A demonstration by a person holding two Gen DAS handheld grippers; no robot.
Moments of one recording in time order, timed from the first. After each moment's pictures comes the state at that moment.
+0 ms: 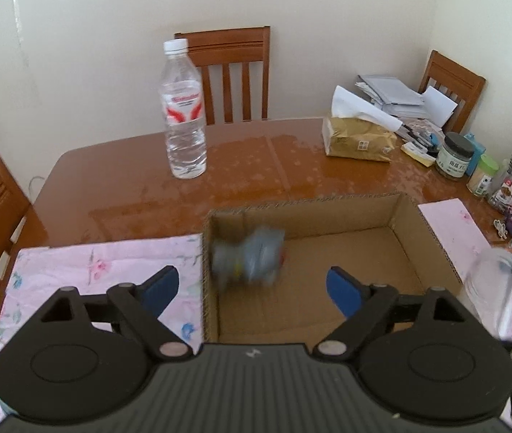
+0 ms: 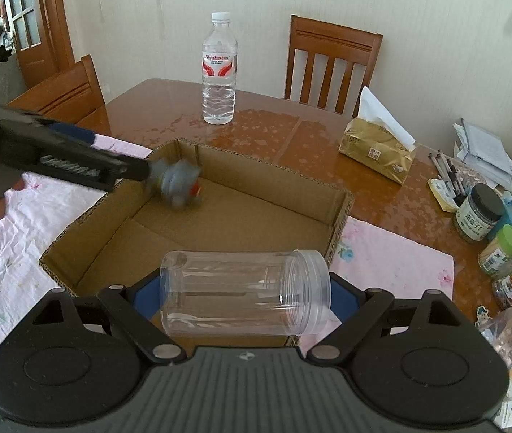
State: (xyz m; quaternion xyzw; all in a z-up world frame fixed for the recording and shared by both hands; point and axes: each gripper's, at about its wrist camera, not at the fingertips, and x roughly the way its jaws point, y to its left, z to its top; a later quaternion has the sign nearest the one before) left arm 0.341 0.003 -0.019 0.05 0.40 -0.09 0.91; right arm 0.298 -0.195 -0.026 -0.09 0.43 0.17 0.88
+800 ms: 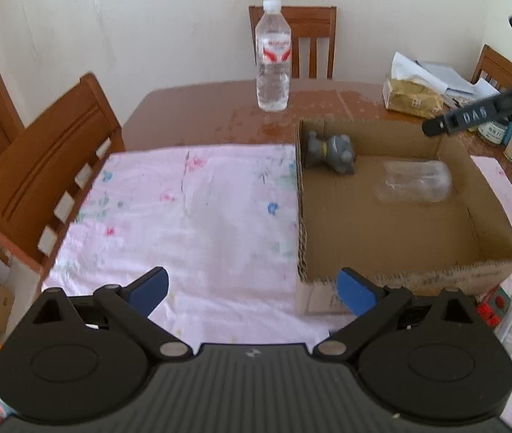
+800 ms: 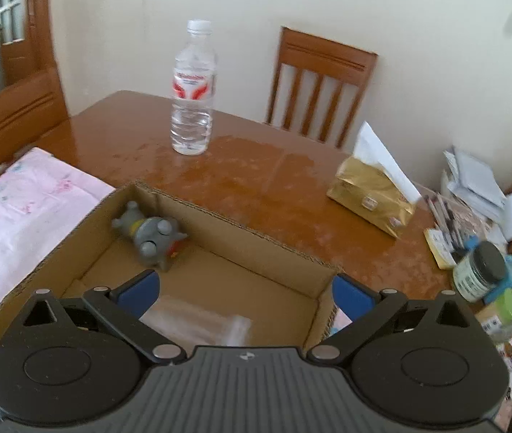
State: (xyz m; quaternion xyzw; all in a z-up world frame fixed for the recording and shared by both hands) left arm 0.228 0.062 -0.036 0.03 0.43 0.01 0.90; right arm 0.384 -0.166 -0.035 -0.12 0.41 0.13 0.89
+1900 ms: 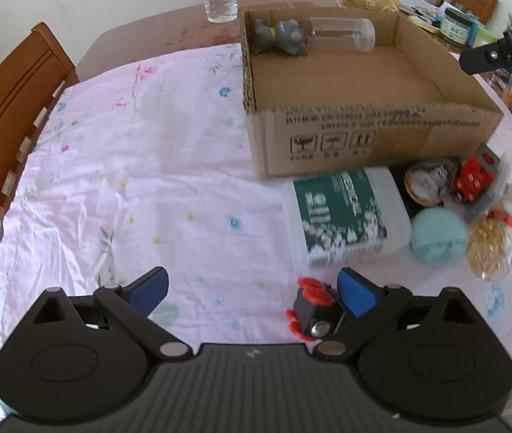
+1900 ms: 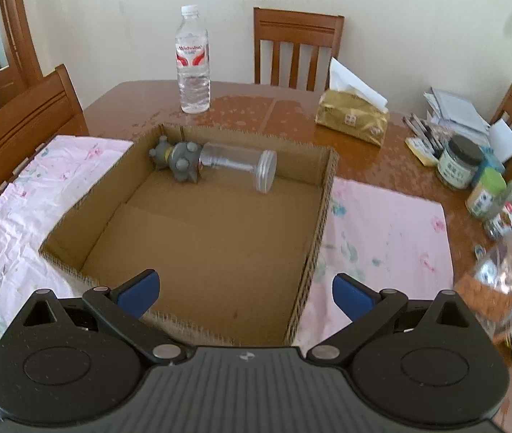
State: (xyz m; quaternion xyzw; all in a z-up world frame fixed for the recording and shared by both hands) left arm 0.173 0.046 -0.096 0.07 0.52 -0.05 0.85; right arm 0.253 -0.193 -0.044 -0.04 0.44 0.10 0.89
